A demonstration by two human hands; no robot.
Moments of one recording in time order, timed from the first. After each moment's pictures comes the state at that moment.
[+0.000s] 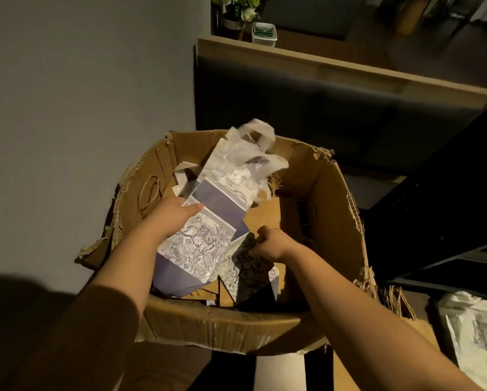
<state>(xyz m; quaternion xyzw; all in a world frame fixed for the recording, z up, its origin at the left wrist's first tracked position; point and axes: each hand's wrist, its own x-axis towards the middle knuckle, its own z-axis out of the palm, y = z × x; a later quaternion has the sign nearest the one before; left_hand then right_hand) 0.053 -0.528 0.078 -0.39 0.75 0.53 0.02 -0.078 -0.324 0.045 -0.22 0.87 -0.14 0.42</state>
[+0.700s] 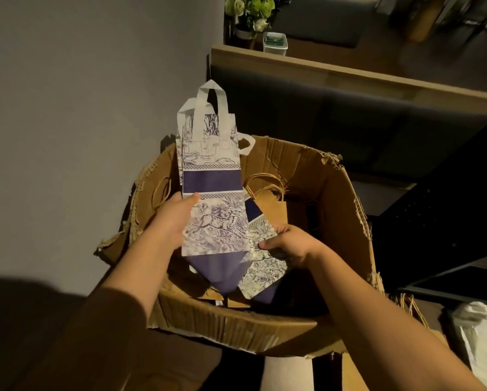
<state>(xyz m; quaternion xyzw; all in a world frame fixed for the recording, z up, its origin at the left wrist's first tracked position) 0.059 -0.504 0.104 -0.46 0.49 0.73 -0.11 -0.080 -0.309 0.057 -0.16 0.65 -0.50 0.54</state>
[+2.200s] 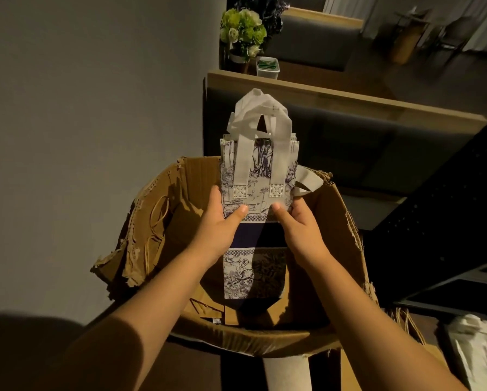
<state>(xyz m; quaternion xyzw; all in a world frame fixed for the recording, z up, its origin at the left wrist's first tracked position) 0.032 -0.450 0.119 -0.24 0.69 0.65 -0.20 -0.064 -0.318 0.124 -0.25 0.66 -0.67 0.22</state>
